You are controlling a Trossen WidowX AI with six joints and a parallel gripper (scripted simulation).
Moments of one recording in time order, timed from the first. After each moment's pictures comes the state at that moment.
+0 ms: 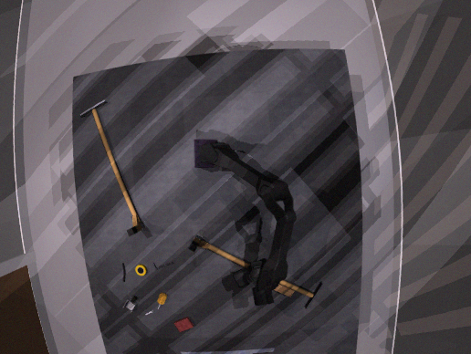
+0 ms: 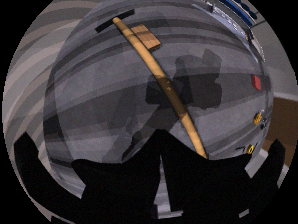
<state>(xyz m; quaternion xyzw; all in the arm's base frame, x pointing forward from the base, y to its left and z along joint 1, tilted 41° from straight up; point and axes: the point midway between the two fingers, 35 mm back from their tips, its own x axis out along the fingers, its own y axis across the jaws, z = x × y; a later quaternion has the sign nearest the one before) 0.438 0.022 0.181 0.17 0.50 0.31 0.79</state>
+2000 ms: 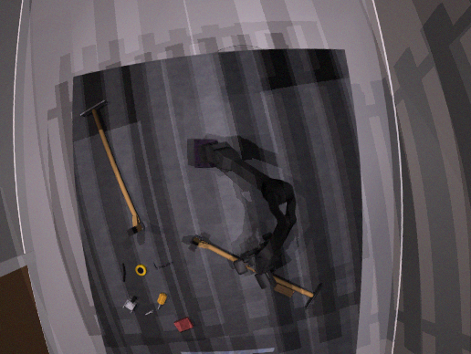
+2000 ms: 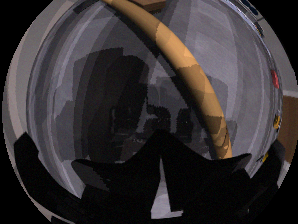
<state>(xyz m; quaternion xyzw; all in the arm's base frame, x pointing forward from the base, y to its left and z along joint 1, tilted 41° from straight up) 0.453 0.109 0.080 0.18 0.50 0.30 0.79</state>
